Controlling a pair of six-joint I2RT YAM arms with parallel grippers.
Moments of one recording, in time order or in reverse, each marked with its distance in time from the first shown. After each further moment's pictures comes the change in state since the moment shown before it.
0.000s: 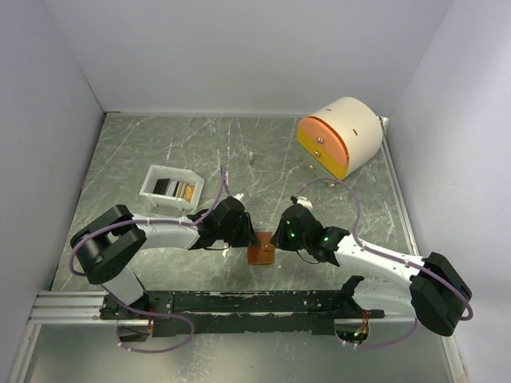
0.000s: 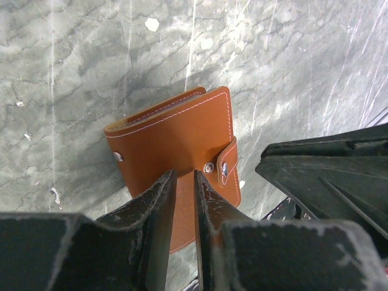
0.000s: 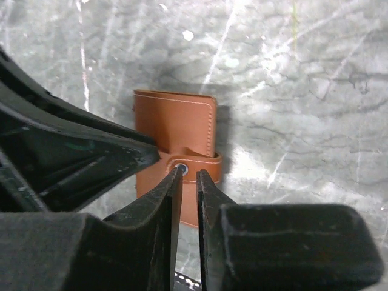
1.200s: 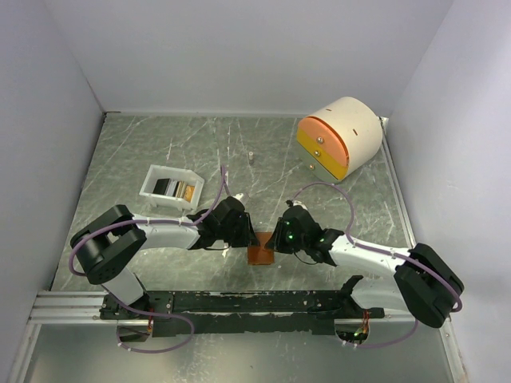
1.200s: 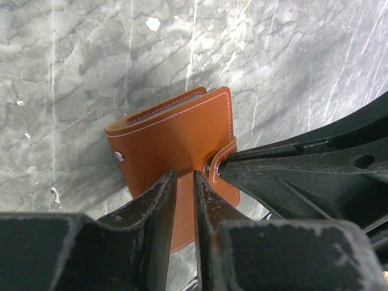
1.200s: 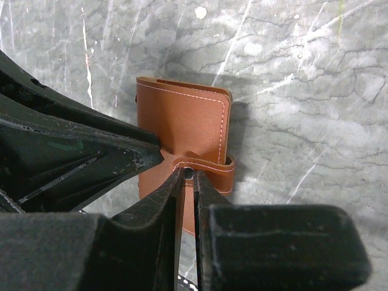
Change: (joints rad) left arm 0.000 0.000 0.000 -0.002 0.000 -0.006; right arm -0.050 0.087 -0.085 0.174 -0.159 0.004
